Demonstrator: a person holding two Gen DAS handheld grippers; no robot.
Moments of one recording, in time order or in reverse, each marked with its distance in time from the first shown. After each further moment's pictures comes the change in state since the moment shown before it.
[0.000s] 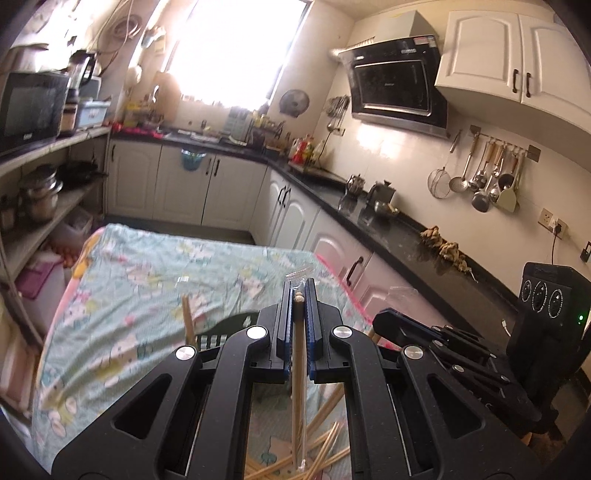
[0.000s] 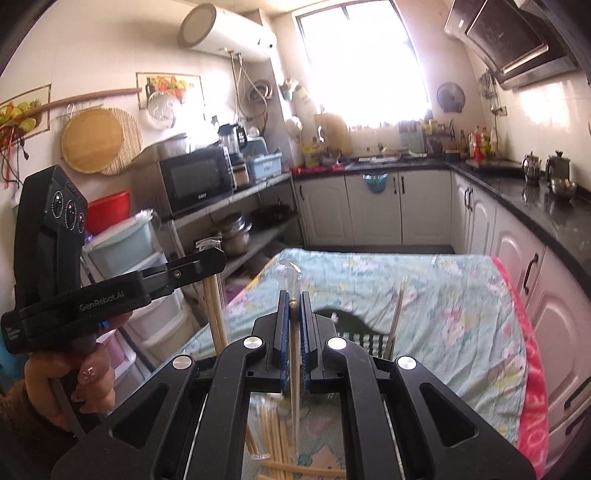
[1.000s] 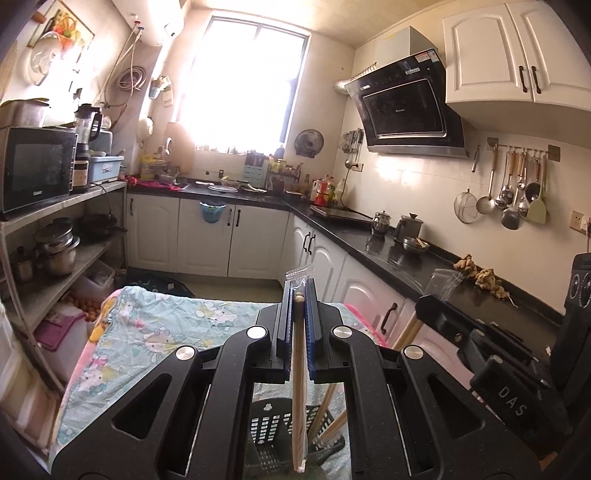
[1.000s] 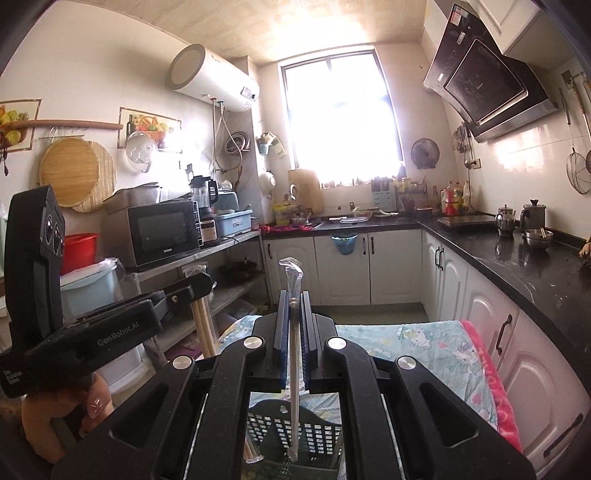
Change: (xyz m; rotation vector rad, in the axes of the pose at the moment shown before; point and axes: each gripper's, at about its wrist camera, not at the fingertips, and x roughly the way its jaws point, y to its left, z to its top) left arm 0.048 -0.011 0.040 0.087 -0.164 0.129; right arm 0.019 -0.036 0.037 -0.038 -0.212 -0.120
